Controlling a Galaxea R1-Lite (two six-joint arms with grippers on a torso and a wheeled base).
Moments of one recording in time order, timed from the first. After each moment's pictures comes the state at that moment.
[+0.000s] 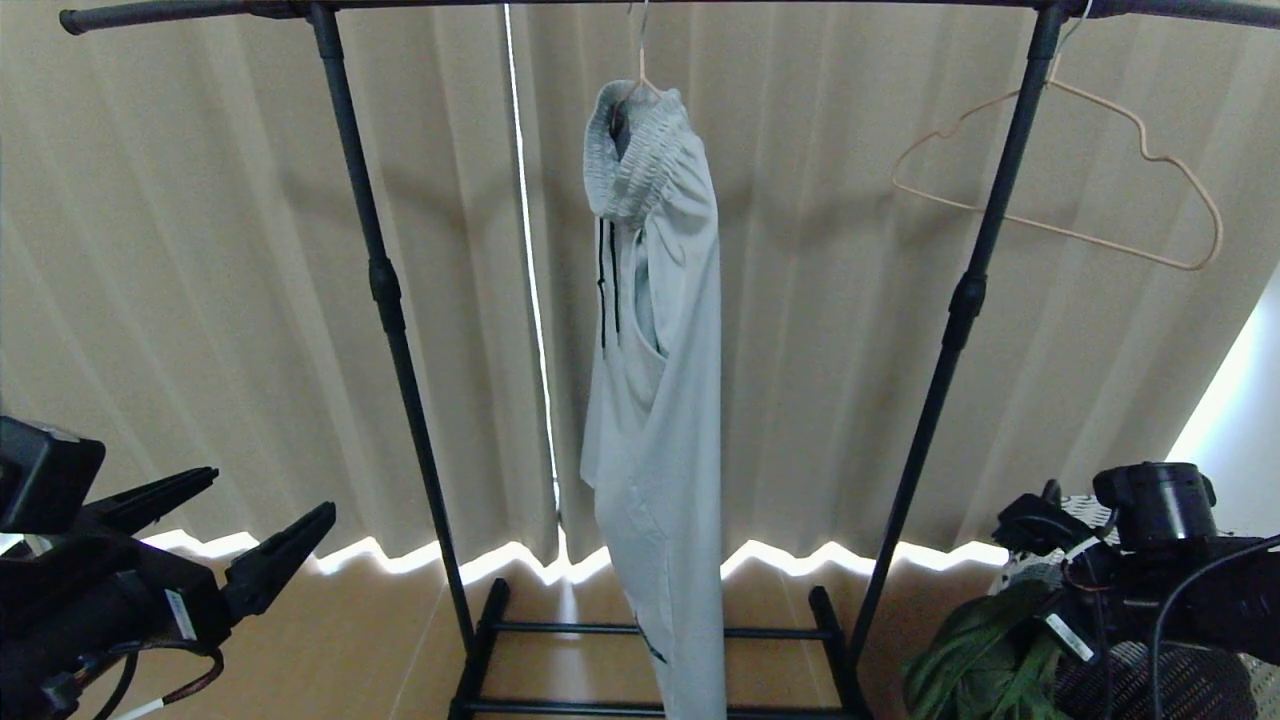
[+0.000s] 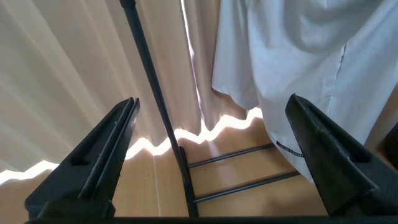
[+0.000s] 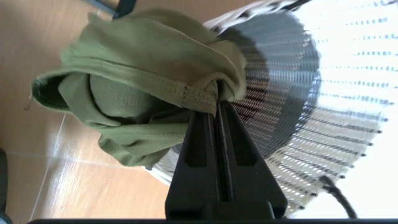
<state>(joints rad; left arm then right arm) -0.10 1.18 -0.18 -0.84 -0.13 0.15 -0.07 1.88 -0.49 -0.45 -0.19 -0.58</state>
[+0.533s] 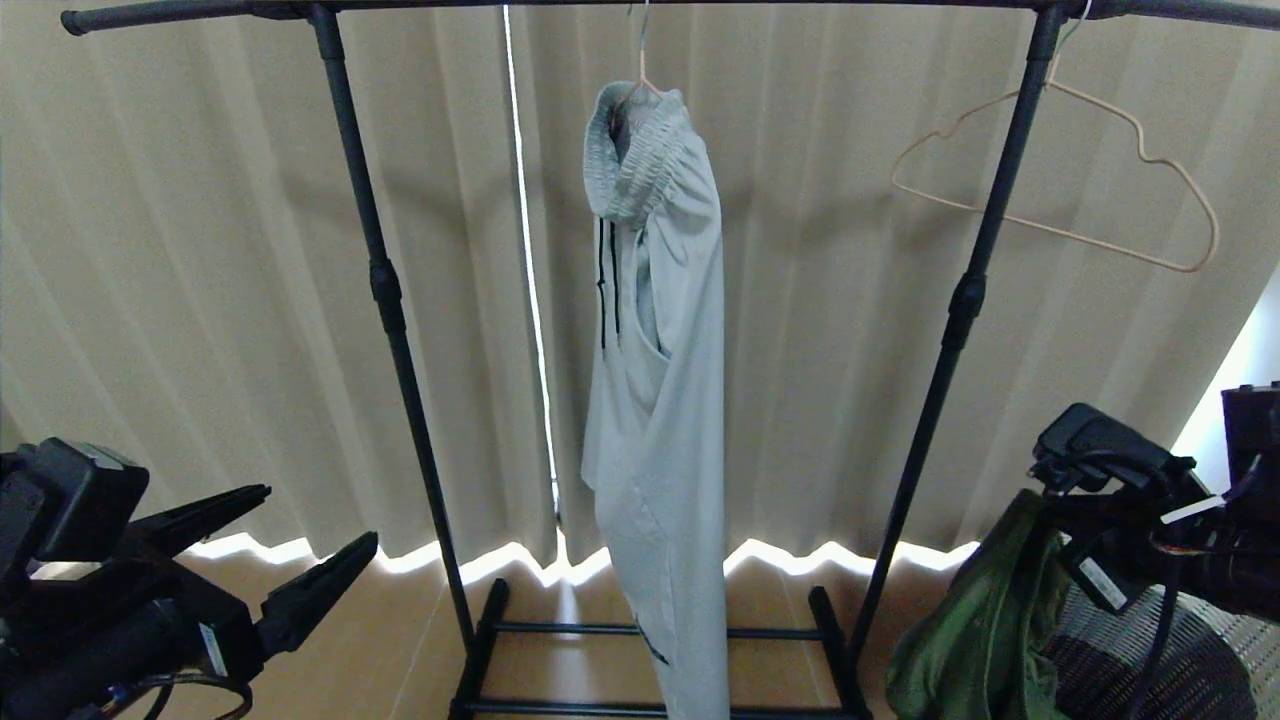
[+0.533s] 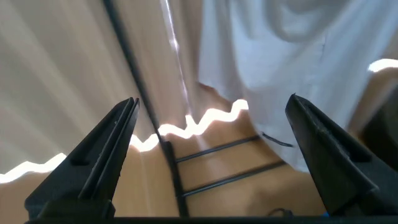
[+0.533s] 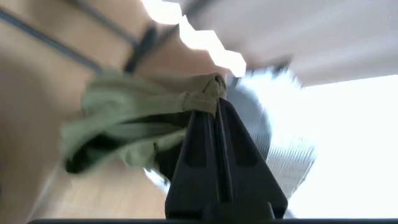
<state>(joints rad) -0.23 1.18 -0.16 -0.84 -0.13 0.14 0.15 1.42 -0.55 -0.27 -0.14 -0.56</state>
